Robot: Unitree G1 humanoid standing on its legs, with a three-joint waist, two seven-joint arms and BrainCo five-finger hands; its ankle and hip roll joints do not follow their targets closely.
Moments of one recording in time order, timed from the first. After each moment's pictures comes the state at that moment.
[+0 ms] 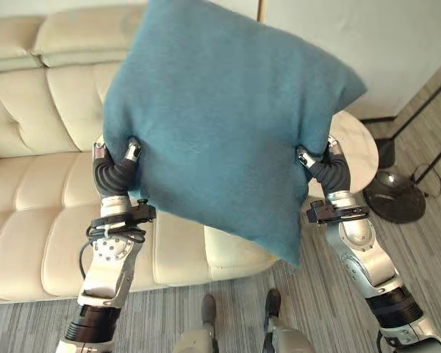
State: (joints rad) left arm -0.08 0.40 0.03 -0.21 -0.13 -0.26 0.49; right arm -0.29 -0.41 0.26 -0.20 0.25 -0.22 -0.27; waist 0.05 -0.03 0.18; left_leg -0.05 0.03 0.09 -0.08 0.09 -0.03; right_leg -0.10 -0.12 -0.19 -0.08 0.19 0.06
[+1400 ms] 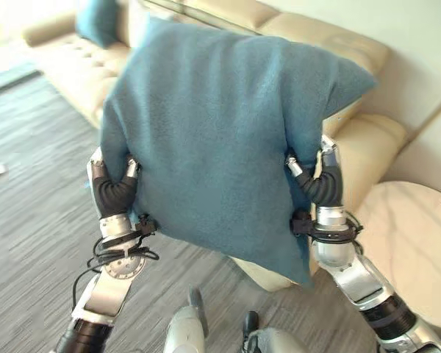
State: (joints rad) left arm -0.07 0.46 -0.09 -0.24 0.09 -0.30 0.71; right arm -0.32 -0.45 0.38 -0.28 -0.25 -0.28 -0.67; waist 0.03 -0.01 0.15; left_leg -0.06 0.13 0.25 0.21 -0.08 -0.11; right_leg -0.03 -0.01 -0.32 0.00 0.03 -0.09
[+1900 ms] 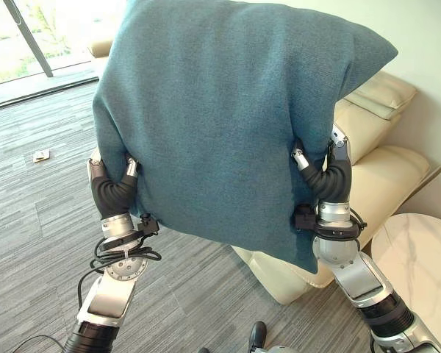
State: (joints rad) left arm -0.04 0.44 -0.07 -0.23 0.09 -0.30 0.69; right arm -0.29 -0.41 0.38 -0.28 -0.25 -0.29 -0.65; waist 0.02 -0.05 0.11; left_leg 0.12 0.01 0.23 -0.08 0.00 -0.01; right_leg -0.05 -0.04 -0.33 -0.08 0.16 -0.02
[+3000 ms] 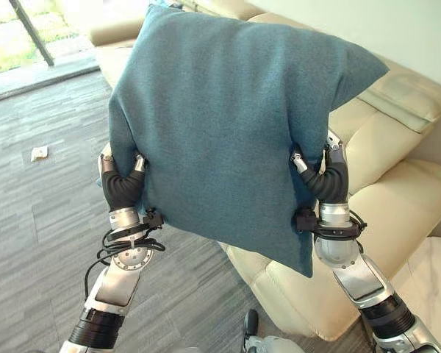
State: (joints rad) left arm -0.11 0.44 -0.08 -0.15 0.09 -0.29 0.66; right arm -0.27 -0.41 0.37 -0.25 -0.21 -0.29 -0.61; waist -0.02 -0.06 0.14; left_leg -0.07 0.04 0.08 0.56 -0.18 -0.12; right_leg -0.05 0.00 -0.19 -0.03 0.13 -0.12
